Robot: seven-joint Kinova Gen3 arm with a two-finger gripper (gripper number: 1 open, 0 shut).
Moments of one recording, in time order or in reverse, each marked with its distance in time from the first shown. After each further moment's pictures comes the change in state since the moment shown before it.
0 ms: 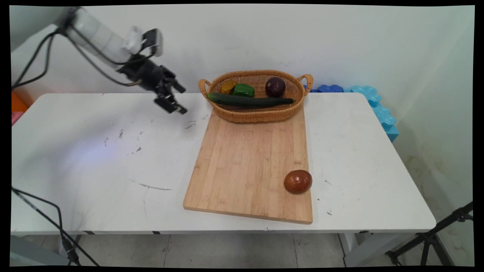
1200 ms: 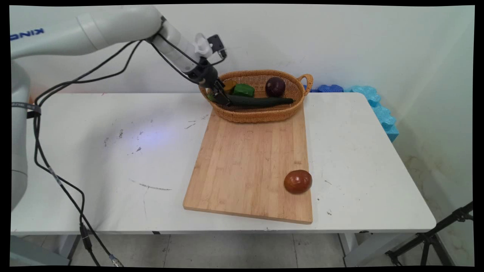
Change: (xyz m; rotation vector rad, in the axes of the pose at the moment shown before) arm 0.094 -0.038 0.137 0.122 -0.055 -0.118
